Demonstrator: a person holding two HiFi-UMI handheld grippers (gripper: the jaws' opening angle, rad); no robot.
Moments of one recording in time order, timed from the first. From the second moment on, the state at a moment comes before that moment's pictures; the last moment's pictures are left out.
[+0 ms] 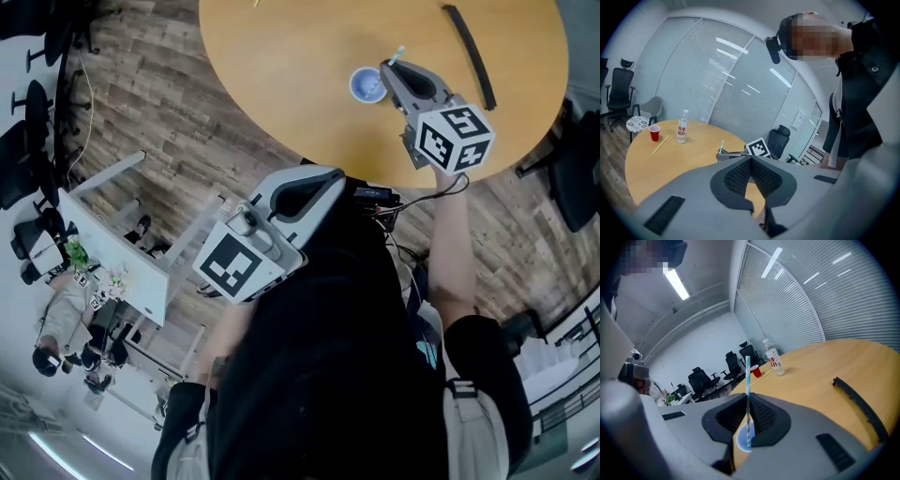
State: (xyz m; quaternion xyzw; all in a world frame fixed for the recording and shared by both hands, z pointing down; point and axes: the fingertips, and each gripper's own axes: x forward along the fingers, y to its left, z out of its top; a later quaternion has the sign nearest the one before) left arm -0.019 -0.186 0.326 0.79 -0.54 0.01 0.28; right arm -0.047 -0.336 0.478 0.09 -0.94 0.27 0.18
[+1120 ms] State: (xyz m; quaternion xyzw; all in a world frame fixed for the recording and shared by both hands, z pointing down) left arm -0.019 -0.179 0.333 0.79 -0.54 0.01 0.29; right arm -0.039 -0.332 0.523 0.10 -0.92 0.30 0.22
